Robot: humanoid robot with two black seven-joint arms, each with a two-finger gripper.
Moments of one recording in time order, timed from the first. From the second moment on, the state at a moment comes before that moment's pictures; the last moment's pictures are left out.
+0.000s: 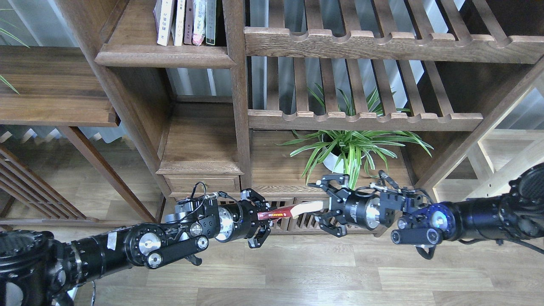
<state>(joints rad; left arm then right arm) -0.78 0.02 -0.03 -0.90 1.10 -0.03 0.03 1.01 -0.36 -0.76 1.01 -0.72 -0.40 0.49</state>
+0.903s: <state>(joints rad) -0.78 0.17 -0.18 -1.02 1.03 -0.05 0.03 0.49 -0.65 -0.50 0.59 -0.59 -0.40 0.49</state>
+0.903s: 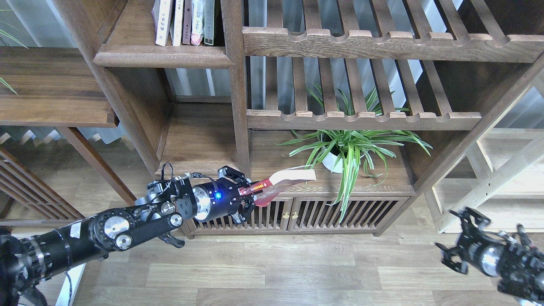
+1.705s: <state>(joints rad) -0.79 0.63 -0.41 -1.55 0.91 -0.14 0.04 0.25 -0.49 -0.50 0.19 -0.50 -0.23 0.49</state>
